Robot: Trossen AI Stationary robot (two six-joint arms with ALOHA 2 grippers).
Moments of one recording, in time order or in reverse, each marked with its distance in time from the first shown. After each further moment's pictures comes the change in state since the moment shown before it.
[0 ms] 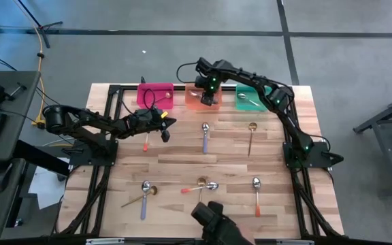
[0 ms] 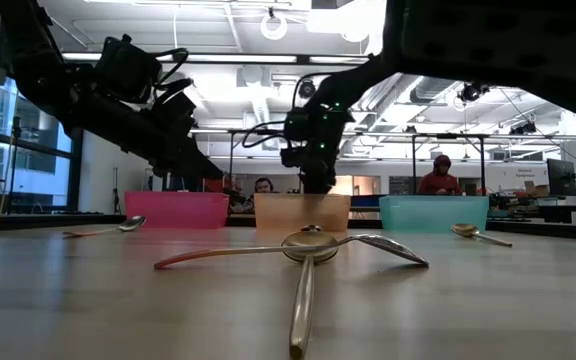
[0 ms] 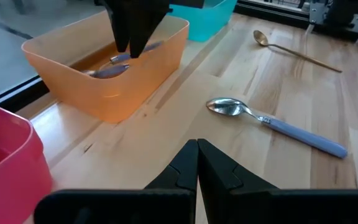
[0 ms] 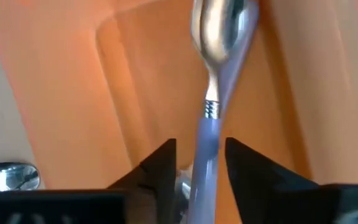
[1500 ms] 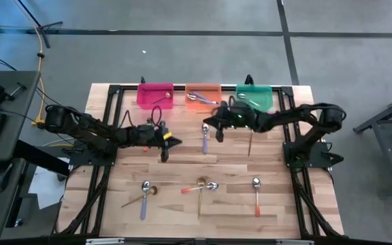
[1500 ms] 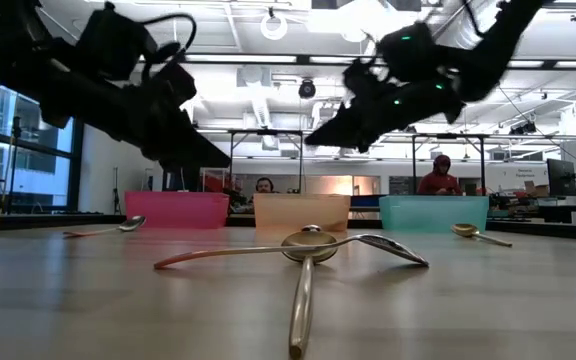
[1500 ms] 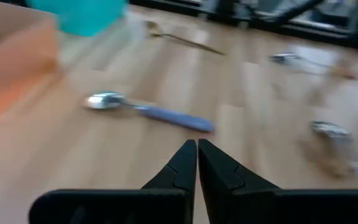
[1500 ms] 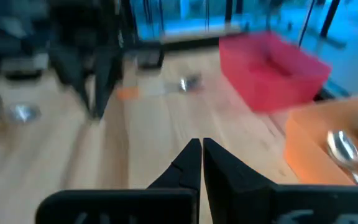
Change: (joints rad) left arm -0.309 0.002 0.015 0.000 0.027 -0.061; right arm 0.347 -0.810 -1.477 1.689 0.013 0.379
